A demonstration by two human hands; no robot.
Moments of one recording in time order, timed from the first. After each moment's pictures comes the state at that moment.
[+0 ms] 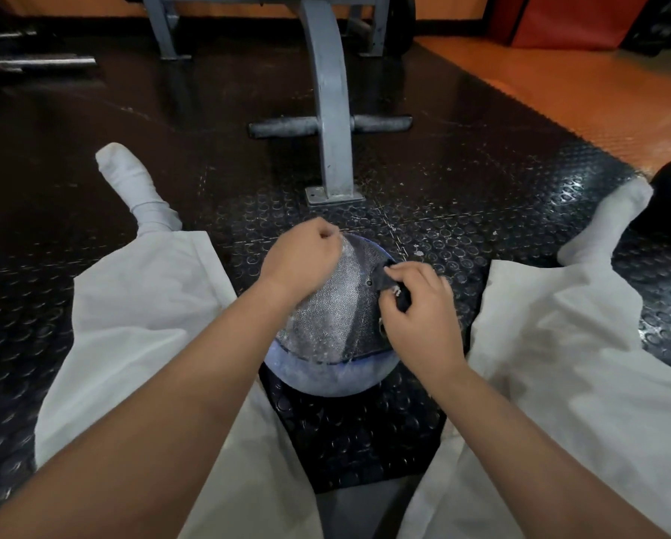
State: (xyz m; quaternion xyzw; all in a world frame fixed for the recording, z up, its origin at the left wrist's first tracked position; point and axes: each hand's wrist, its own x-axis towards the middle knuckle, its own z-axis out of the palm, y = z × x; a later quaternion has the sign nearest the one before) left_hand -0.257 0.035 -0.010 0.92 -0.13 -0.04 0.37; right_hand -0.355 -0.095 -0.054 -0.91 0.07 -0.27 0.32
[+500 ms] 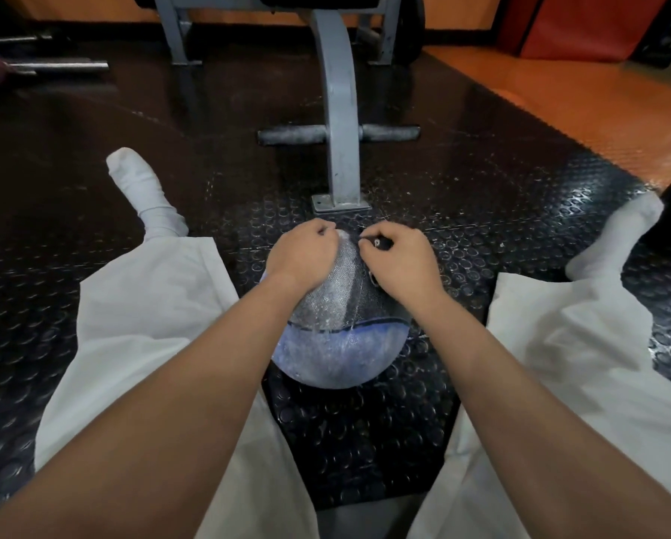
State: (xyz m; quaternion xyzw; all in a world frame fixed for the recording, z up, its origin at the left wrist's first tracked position) left_hand -0.223 0.033 -0.016 0.93 -0.09 -0.03 0.36; right_hand -0.277 -0.095 -0.013 -0.89 0.09 -0.17 0.41
